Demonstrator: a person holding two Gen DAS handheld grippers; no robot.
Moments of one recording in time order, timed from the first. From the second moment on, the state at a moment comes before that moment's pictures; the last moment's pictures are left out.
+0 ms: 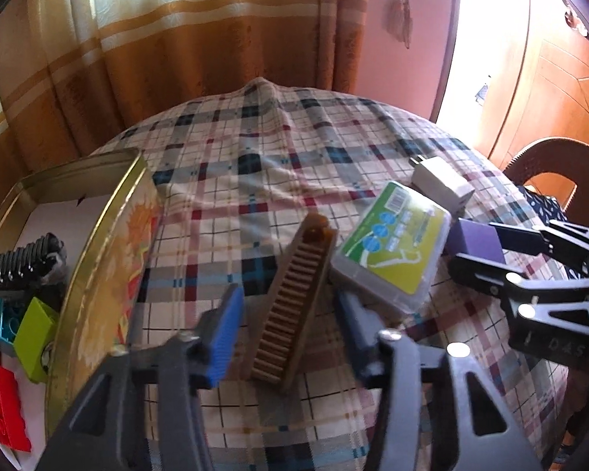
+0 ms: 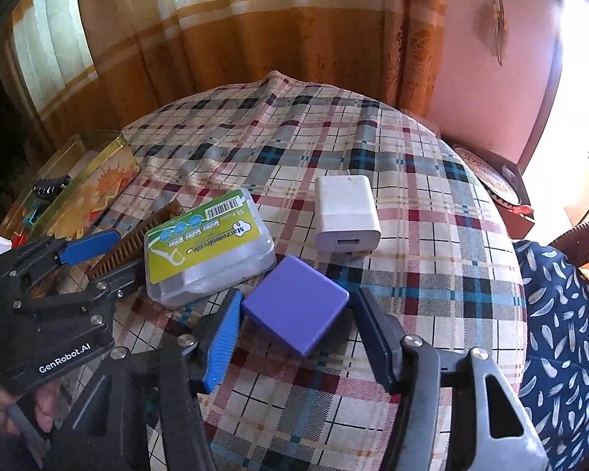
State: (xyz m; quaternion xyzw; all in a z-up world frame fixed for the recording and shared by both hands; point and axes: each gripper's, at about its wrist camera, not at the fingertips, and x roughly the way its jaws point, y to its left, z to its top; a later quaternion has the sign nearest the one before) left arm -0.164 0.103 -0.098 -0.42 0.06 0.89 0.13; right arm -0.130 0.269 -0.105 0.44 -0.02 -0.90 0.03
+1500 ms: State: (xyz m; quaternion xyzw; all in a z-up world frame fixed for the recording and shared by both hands) left arm -0.083 0.057 -0.047 -0.24 0.03 0.97 0.04; right arm -0.081 0.238 -0.054 0.25 -0.04 -0.97 0.08
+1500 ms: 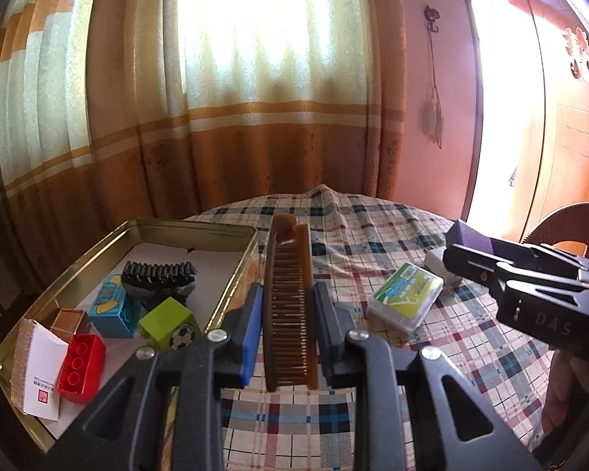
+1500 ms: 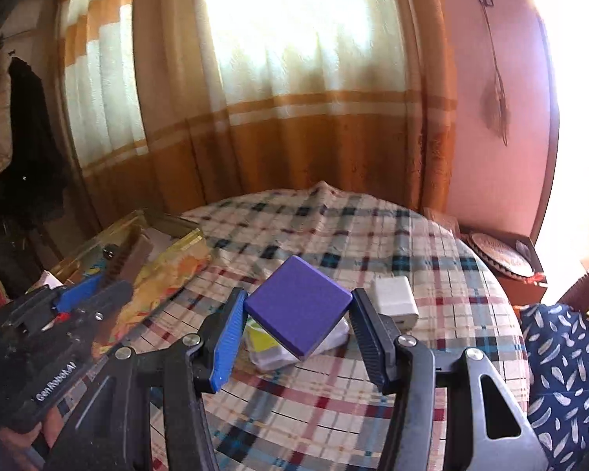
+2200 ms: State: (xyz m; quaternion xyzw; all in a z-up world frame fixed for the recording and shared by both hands) left arm -0.064 0.042 -0.041 -0.21 0.02 0.98 0.02; right arm -0.066 0.216 -0.048 0.20 -0.04 -0.97 0.10
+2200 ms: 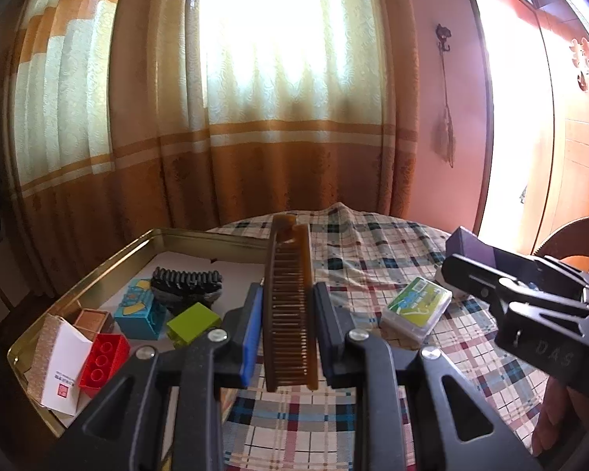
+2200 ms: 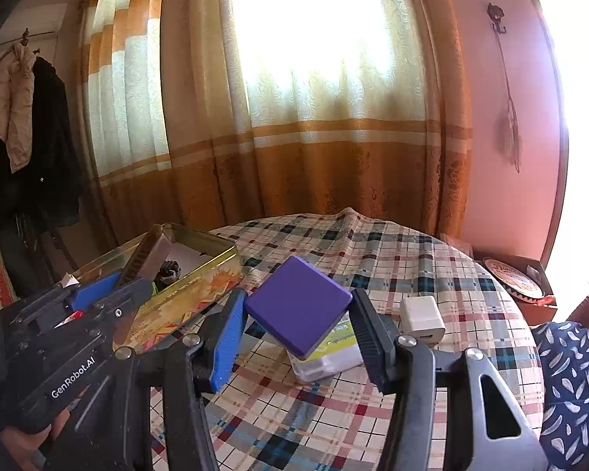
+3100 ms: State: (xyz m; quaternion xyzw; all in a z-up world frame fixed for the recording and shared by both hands) left arm -0.051 0.023 -0.038 -0.19 0.01 0.98 0.00; right arm -0.054 0.195 -0.046 0.18 -0.02 -0.97 0.13
